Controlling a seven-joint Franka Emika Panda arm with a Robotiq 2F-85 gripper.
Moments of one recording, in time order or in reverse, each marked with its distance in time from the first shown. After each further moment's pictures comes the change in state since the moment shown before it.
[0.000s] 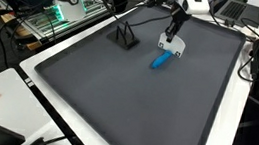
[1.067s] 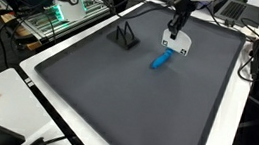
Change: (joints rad) arm -0.011 -0.069 -0.032 0.003 -0.005 -0.002 0.005
